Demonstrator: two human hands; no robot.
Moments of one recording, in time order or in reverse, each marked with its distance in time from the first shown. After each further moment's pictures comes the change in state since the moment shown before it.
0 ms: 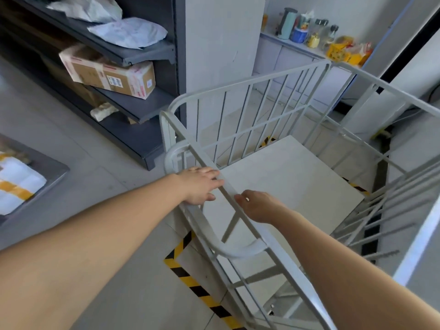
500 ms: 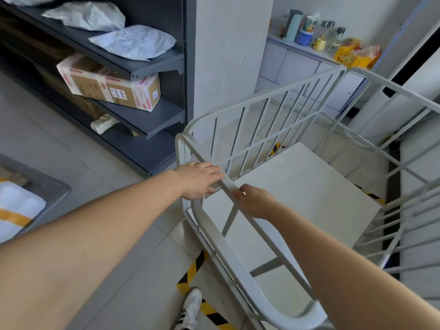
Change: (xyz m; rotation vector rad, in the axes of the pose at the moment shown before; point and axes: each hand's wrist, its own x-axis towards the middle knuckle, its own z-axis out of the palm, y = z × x) left_hand 0.039 -0.147 -0.018 0.033 0.078 0.042; right_hand 0.120 -0.091 -0.029 0.106 0.064 0.032
